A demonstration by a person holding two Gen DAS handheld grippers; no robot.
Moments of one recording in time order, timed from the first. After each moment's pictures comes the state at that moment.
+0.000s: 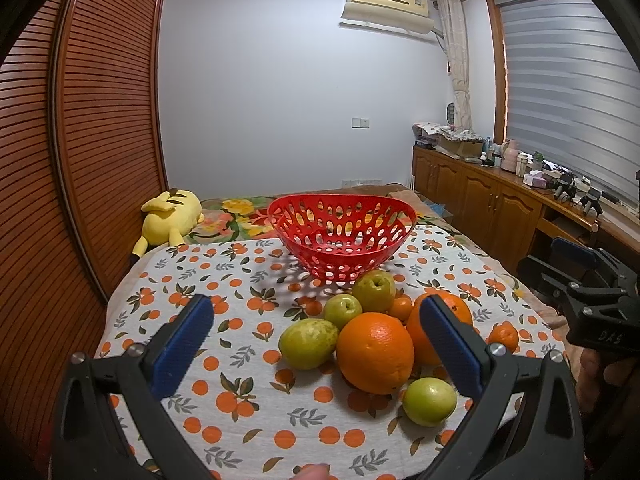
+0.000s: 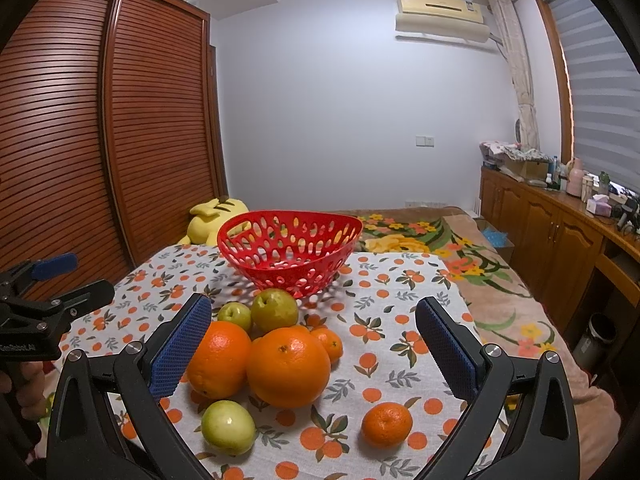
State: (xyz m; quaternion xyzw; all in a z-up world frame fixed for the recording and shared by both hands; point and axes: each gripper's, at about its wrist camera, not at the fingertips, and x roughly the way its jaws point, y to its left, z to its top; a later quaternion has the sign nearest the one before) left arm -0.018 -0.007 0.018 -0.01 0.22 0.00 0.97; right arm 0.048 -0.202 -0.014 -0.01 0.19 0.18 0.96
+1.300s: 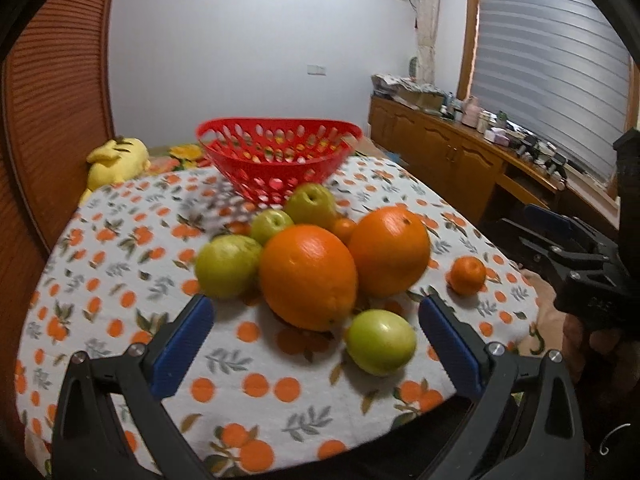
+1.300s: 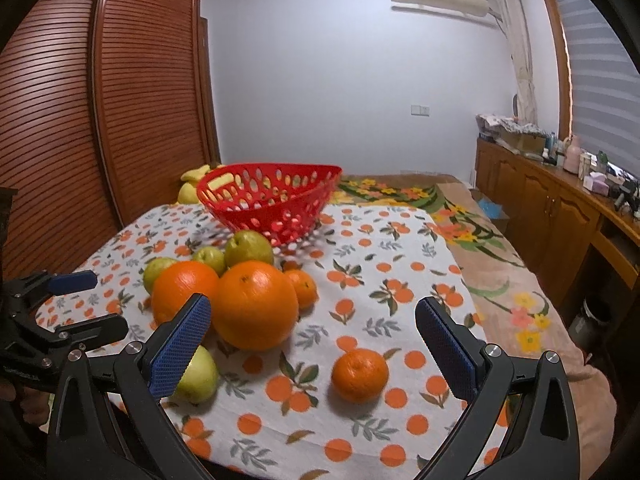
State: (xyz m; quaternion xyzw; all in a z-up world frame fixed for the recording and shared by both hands) left arm -0.007 -0.041 -0.048 -0.03 0.32 -0.09 0.94; right arm 0.049 -0.233 -0.052 -0.03 0.25 0.17 0.95
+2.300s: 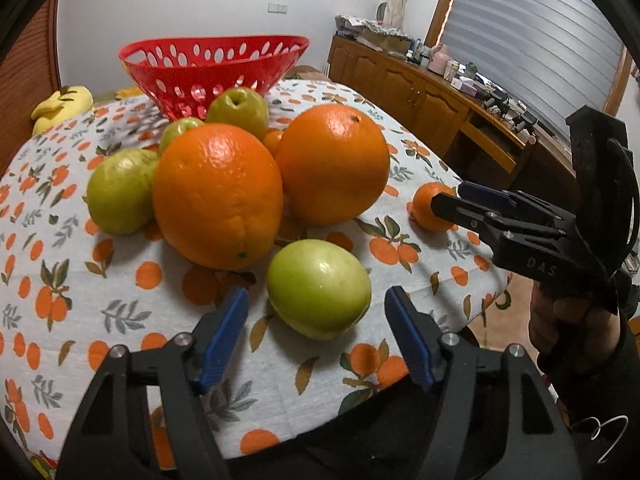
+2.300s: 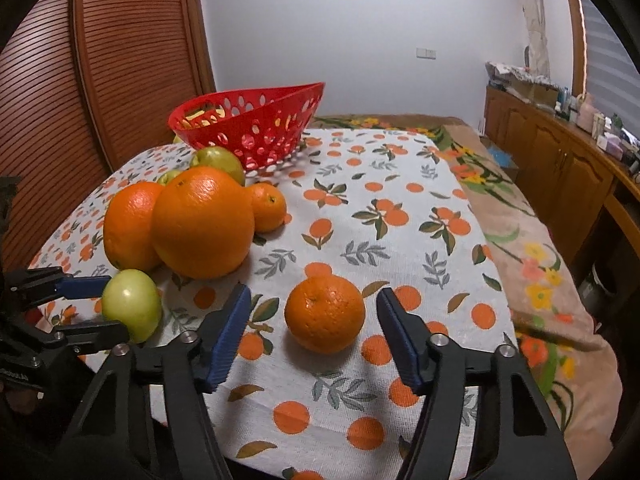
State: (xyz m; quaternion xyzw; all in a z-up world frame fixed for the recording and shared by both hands) left arm 0.019 -0.077 -0.101 -0.05 0.43 -0.17 0.89; right arm 0.079 -0.257 -0.110 -0.03 0.35 0.19 0.92
